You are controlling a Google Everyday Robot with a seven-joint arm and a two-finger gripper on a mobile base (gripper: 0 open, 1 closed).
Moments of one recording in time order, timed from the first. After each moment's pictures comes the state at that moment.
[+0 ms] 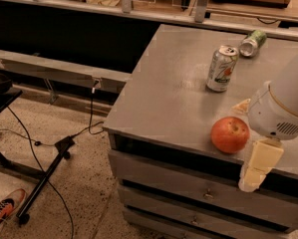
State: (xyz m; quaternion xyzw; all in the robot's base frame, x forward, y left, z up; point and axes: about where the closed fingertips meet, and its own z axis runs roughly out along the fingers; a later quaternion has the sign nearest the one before) arm 0.391 -0.195 0.850 -0.63 0.77 0.07 0.11
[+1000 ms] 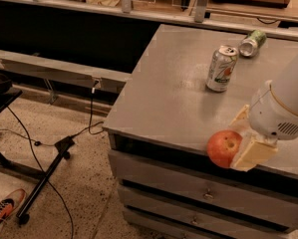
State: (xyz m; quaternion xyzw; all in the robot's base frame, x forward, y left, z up) arm 0.390 -0.194 0.853 -0.63 0.77 0.07 0.11
